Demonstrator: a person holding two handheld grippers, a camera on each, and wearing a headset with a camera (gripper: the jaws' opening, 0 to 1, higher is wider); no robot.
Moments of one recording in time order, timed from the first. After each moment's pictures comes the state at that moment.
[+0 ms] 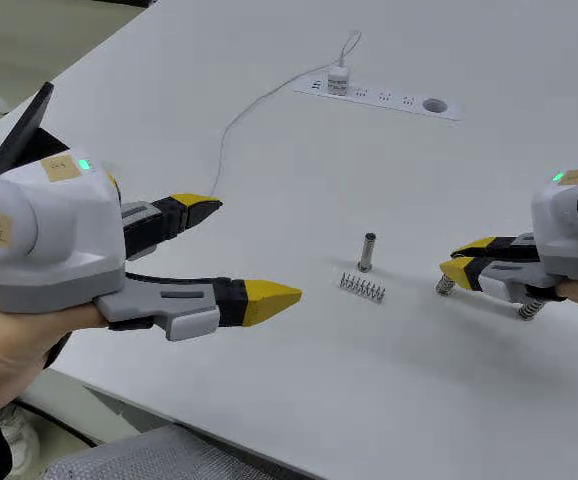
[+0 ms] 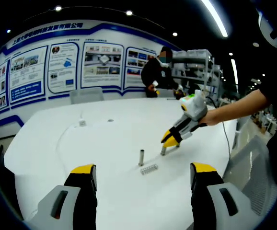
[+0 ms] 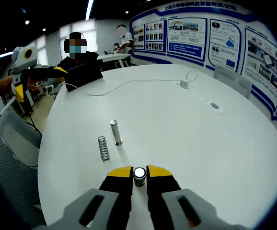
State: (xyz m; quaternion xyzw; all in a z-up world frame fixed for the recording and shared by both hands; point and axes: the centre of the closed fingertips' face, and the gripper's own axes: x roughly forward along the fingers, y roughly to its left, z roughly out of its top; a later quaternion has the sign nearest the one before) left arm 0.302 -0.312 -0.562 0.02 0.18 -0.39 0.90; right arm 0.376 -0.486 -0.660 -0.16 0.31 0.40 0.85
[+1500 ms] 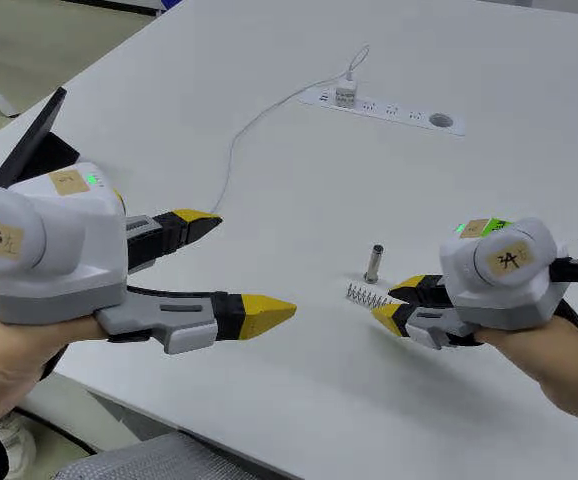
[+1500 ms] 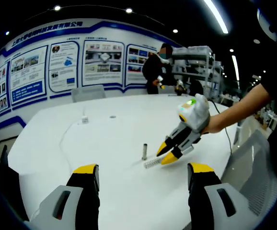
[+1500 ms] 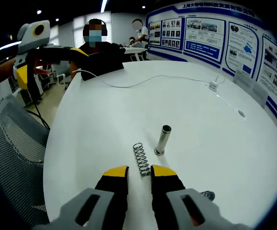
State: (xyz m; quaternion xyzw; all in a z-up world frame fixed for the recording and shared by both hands) left arm 0.297 -0.297 -0.568 0.05 0.18 -0.39 0.90; right arm 0.349 -0.411 -0.692 -0.19 0.32 0.44 0.81
